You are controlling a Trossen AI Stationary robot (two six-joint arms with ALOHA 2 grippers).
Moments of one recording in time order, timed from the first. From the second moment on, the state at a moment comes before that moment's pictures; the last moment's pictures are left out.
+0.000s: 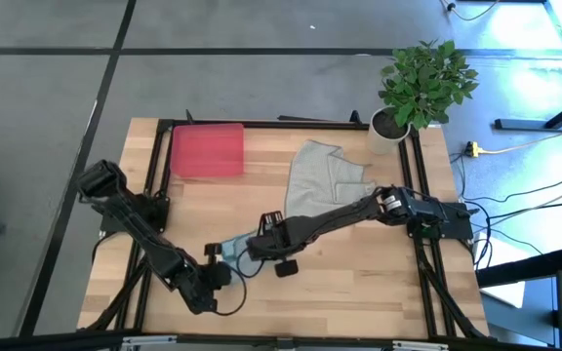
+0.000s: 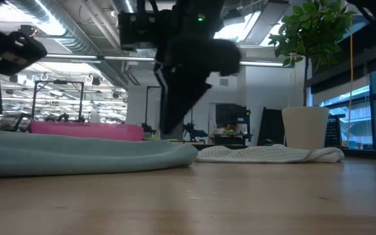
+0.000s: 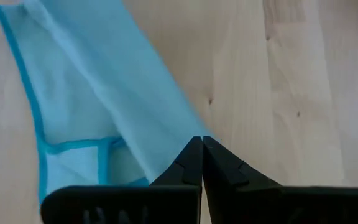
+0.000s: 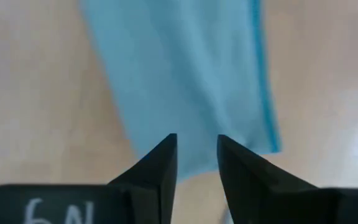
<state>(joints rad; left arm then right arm) -0.81 1.61 0.89 -0.41 -0.48 -0.73 0.27 2.33 2.01 -1.00 0.20 -0.05</state>
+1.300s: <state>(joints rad) -0.78 1.72 0.88 -0.44 -0.43 -0.53 0.30 2.29 1.93 -0.92 0.13 -0.32</state>
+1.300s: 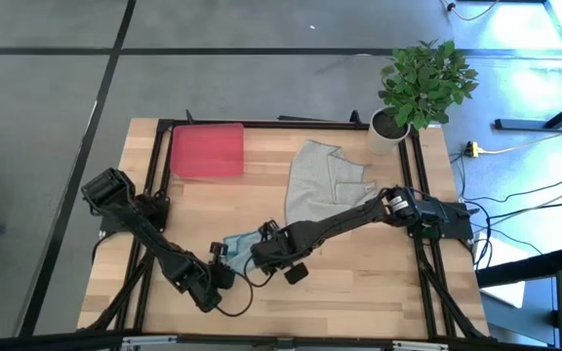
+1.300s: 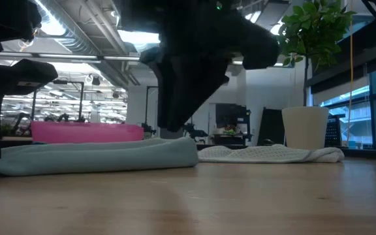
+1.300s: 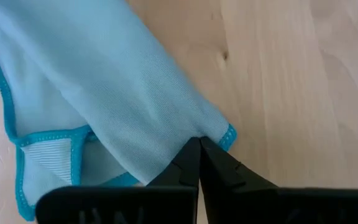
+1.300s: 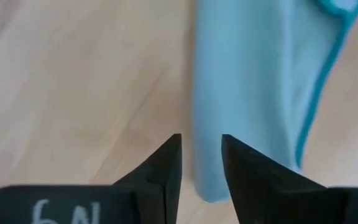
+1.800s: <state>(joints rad) -0.75 1.72 0.88 -0.44 -0.44 -0.52 0.26 2.29 1.85 -0.85 0.04 -0.32</state>
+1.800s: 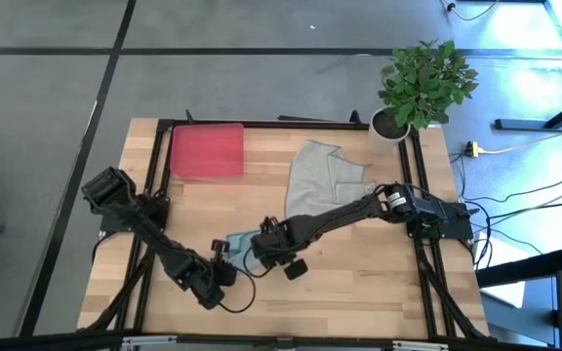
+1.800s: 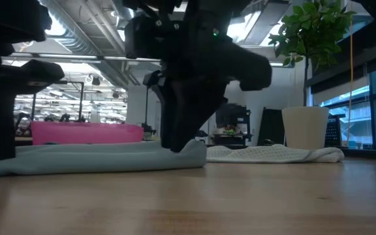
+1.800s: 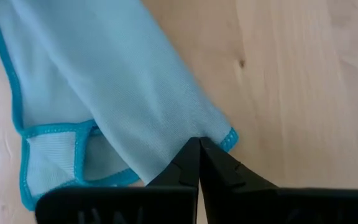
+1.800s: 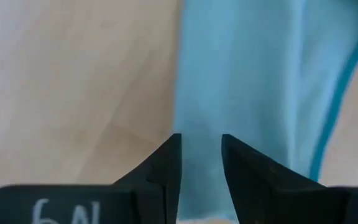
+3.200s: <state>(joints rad) -0.66 1.72 0.89 -0.41 -0.48 -0.46 0.28 2.23 1.73 -0.82 0.10 -0.24</state>
